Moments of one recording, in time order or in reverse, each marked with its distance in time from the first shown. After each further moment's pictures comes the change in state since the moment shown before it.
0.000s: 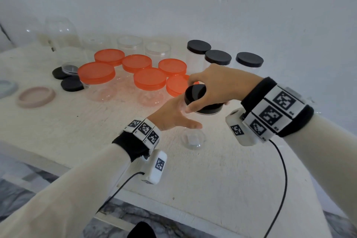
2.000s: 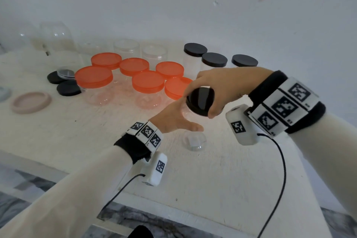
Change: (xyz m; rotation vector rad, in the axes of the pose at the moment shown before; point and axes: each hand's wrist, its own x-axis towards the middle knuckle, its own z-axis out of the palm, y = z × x) left_hand 0.000 0.001 0.003 -0.006 -0.042 -0.014; right_hand -0.007 0.000 -0.016 -0.080 -0.184 -0.091
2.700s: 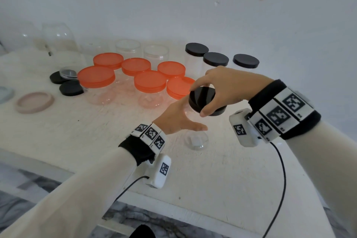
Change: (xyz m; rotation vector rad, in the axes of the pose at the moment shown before) left_hand -0.003 -0.001 0.003 0.042 0.062 0.043; right_hand 0.000 0.001 0.014 0.086 0.244 0.030
